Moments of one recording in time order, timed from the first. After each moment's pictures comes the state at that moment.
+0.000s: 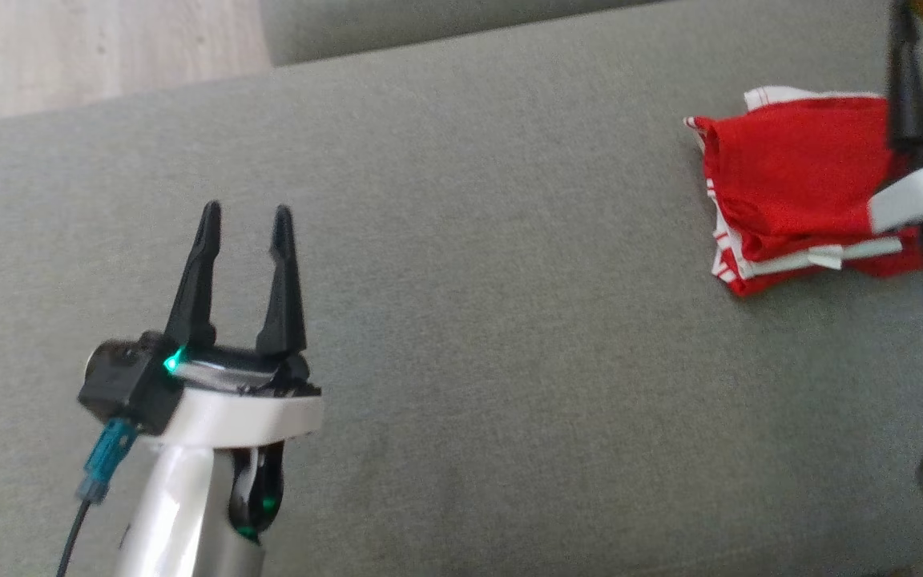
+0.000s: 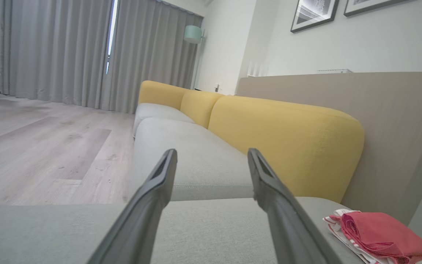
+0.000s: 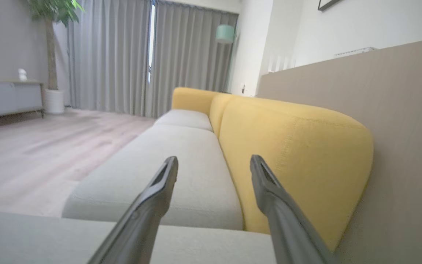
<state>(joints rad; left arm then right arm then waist) -0.25 0.04 -0.17 0.12 -0.28 -0.11 -0.26 -0.60 -0.33 0.03 0.35 0.15 0.13 -0.10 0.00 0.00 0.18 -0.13</state>
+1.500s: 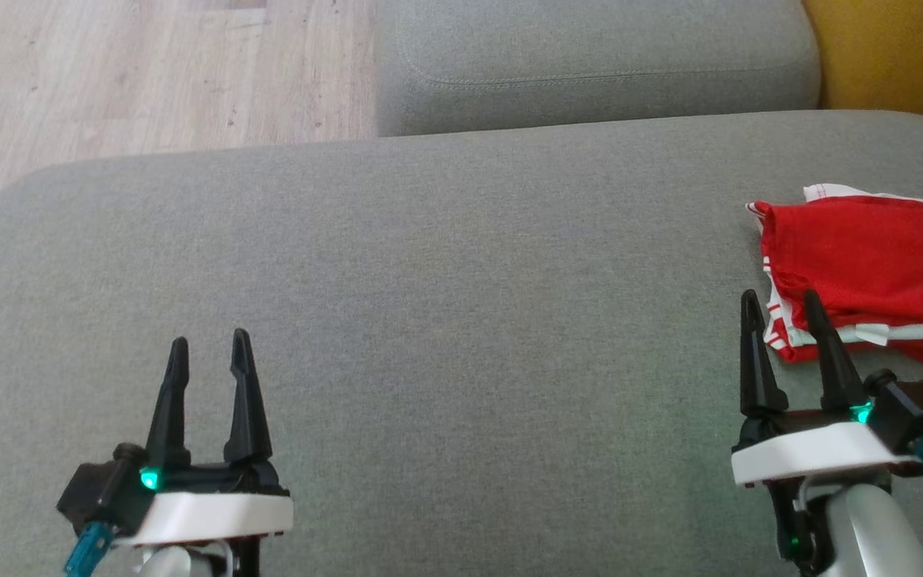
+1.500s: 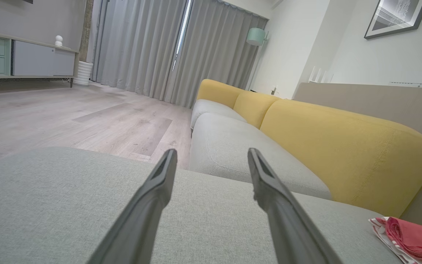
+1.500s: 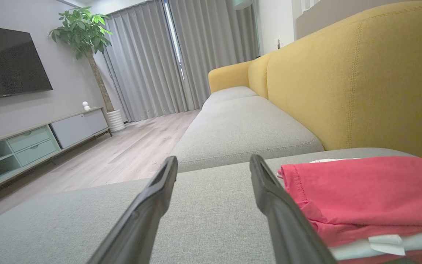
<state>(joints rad) -0.01 0.05 -0.10 0.13 -0.37 -0.10 -0.26 -0.07 -0.05 0.02 0.24 0.23 0.13 -0.25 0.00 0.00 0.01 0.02</state>
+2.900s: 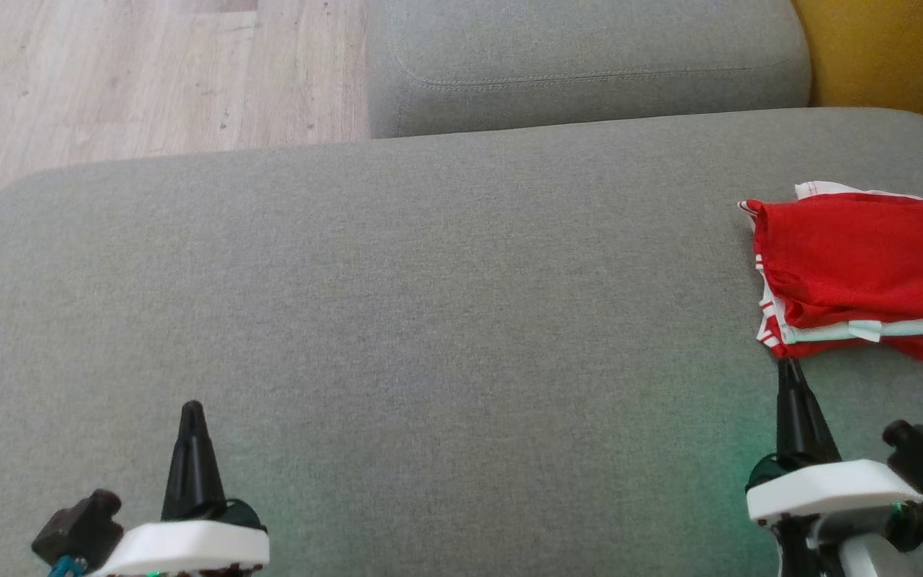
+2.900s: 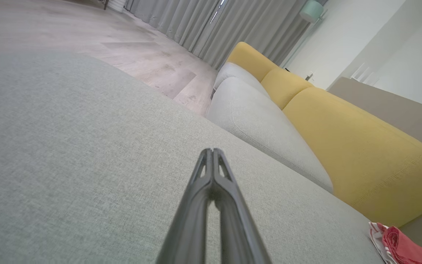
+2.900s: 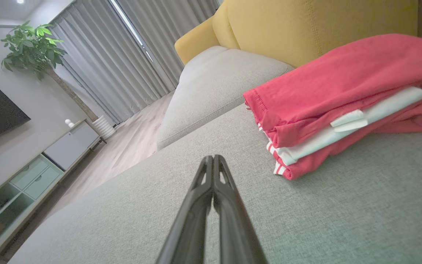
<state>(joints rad) 0.04 0.04 -0.07 0.23 -0.64 -0.10 -0.18 -0.01 -0.04 0.01 0.33 0.53 0.13 -0.18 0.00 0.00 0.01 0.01</state>
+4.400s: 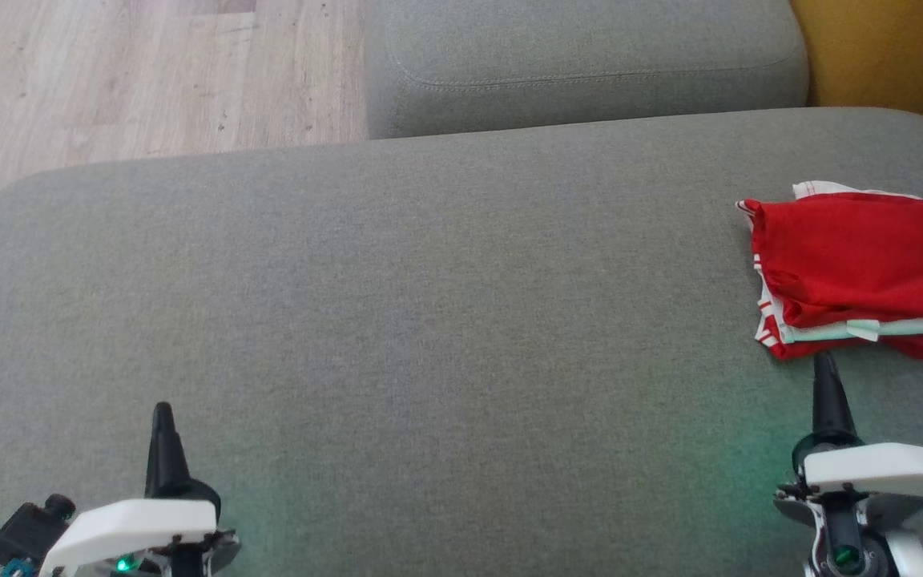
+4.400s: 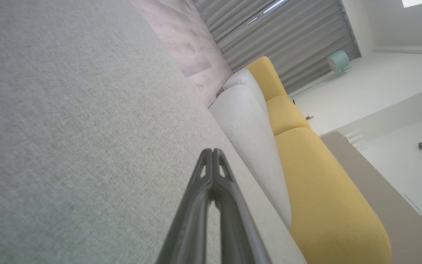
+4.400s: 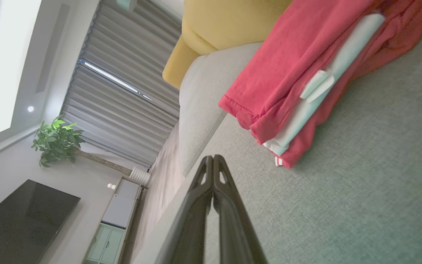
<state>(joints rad) 0.00 0.04 0.00 0.25 -1.09 -0.11 -0.05 -0.03 -0.05 -0.05 0.30 1.03 0.13 -0.06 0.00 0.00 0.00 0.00</state>
